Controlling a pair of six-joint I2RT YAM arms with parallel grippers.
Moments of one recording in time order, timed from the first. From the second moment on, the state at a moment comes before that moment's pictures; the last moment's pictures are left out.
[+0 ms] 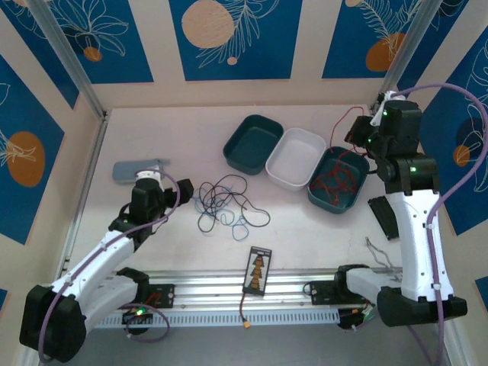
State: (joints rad) left arm -0.35 0.92 0.48 -0.08 -0.06 -0.55; right arm 0.03 1.11 1.53 -0.89 0.05 0.37
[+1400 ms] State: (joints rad) left arm -0.35 0.99 0.49 -0.06 -0.02 -0.55; right arm -0.16 1.42 1.33 -0.88 -0.03 0.39
